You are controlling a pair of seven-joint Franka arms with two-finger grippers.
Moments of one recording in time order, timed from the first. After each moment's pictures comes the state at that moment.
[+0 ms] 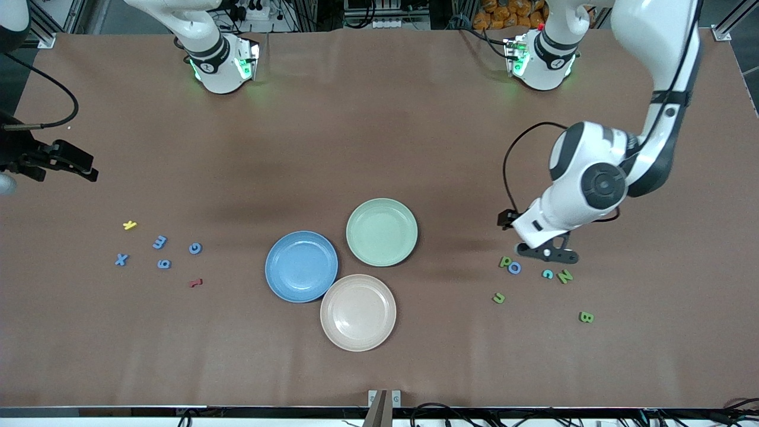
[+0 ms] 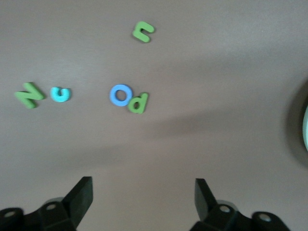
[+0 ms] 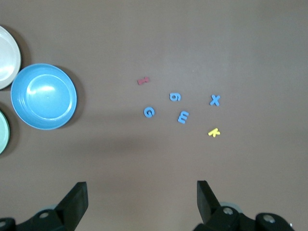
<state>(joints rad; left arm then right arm) -0.15 0.40 -0.19 -1.79 0.03 2.10 -0.15 -0.04 0.06 0.02 -1.52 0.00 1.58 -0.01</state>
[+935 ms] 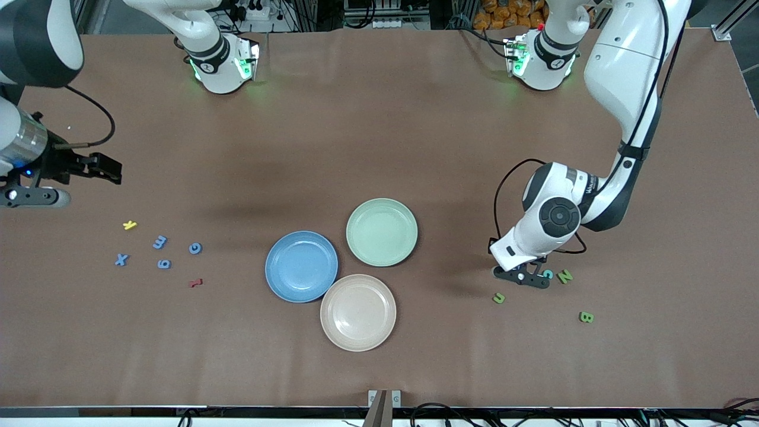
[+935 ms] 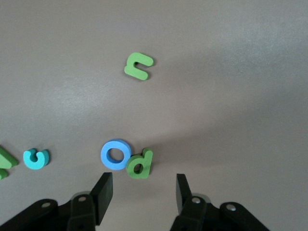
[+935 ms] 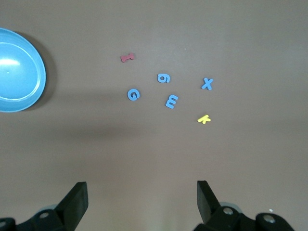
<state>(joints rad) -0.17 0.63 -0.18 -1.71 0.18 2.31 -0.16 -0.01 0.07 0.02 -1.66 -0.10 1.63 0.01</state>
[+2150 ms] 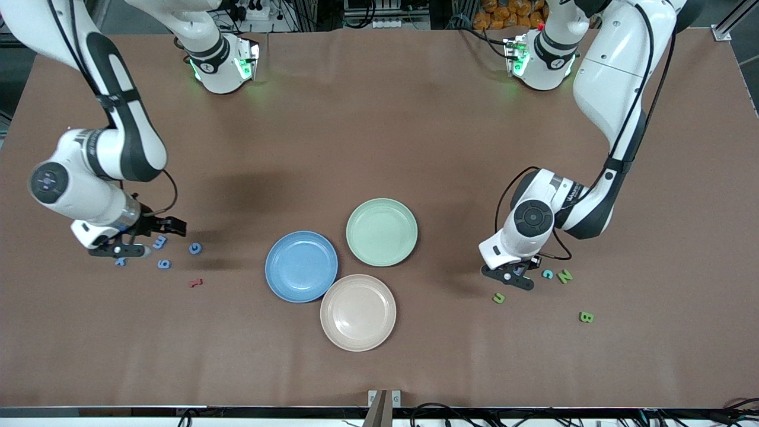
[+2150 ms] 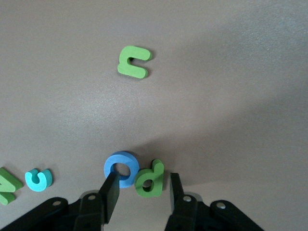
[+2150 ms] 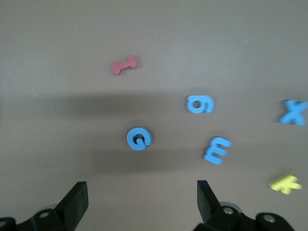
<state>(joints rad) -0.19 0.70 -0.18 -1.70 0.37 2.34 -0.19 -0.06 0.33 0.02 -2.05 0.00 2.34 -0.03</state>
